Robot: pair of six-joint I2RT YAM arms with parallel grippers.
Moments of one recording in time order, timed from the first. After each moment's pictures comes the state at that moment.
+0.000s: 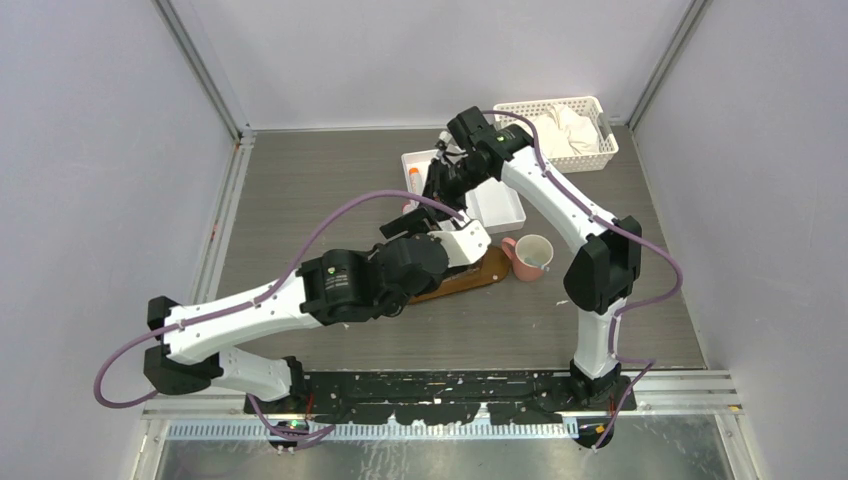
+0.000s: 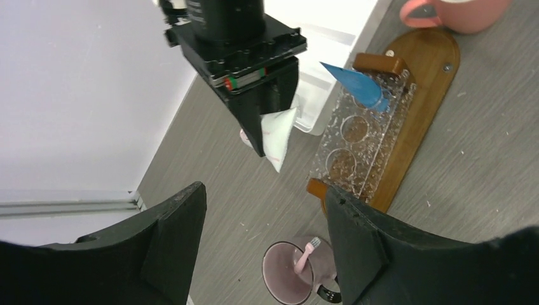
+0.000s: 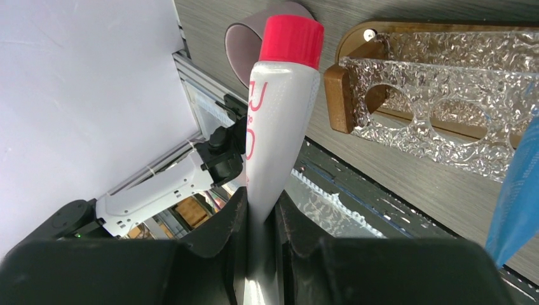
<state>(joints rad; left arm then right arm) -1.33 1.29 1.47 -0.74 -0.77 0.28 0.57 1.93 1.93 -1.05 -0.67 0.77</state>
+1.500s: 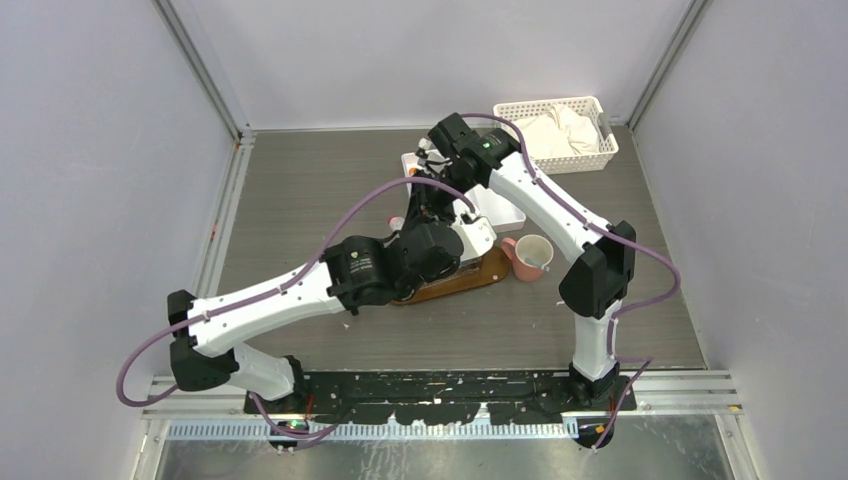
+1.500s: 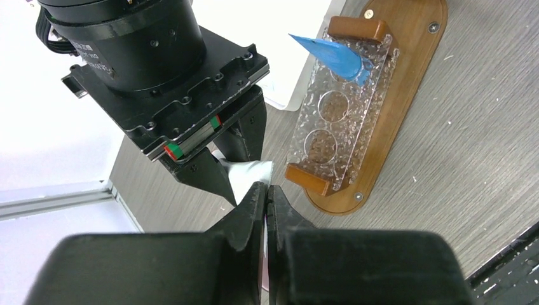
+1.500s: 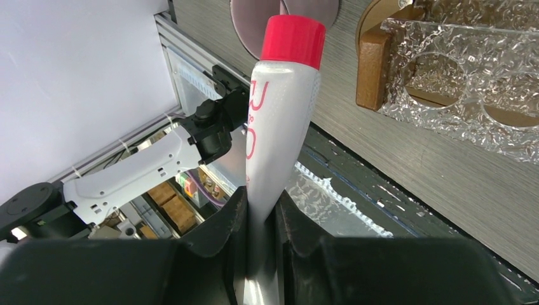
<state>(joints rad) -1.23 1.38 1.49 -0.83 -0.62 0.24 0.67 1.94 2.00 -1.14 -0.63 0.71</state>
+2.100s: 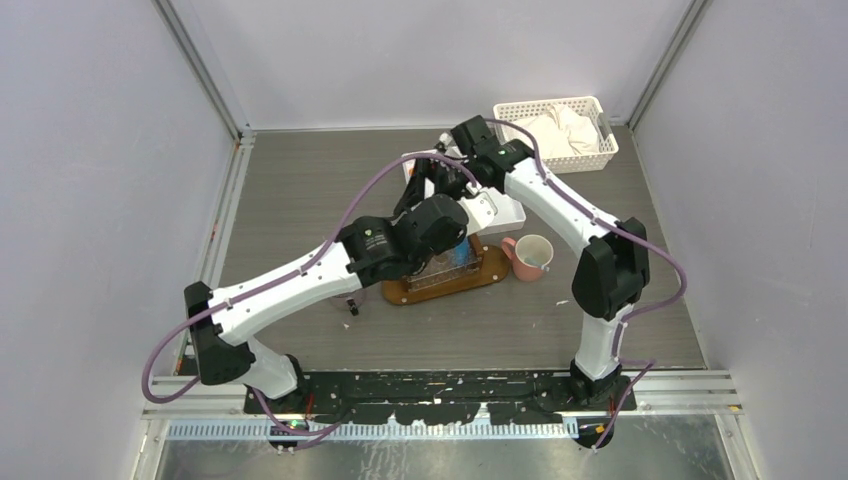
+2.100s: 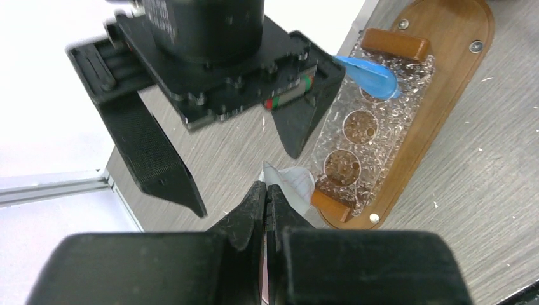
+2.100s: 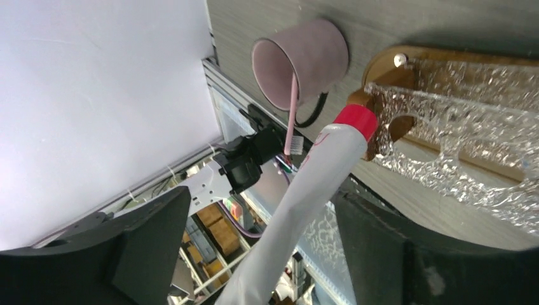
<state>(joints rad) -1.12 1.48 1.55 -0.80 -0.58 0.25 0.58 1.89 1.76 -0.83 -0.72 0.83</state>
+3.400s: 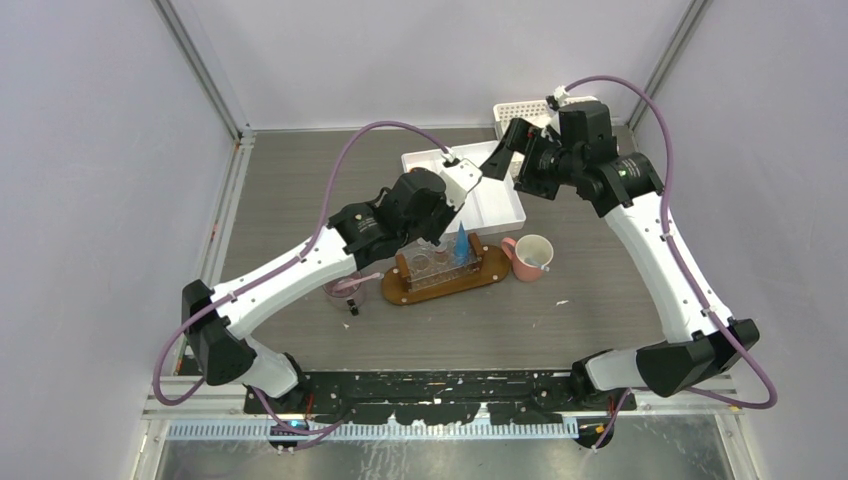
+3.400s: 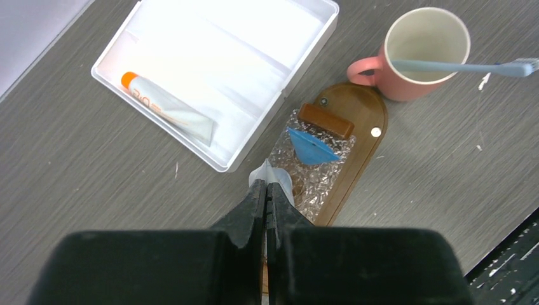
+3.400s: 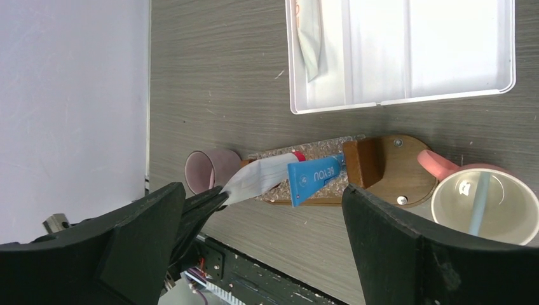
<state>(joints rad) -0.94 1.48 1.47 -0.55 -0.24 0.05 0.35 1.37 1.63 -0.86 -0.24 0.63</state>
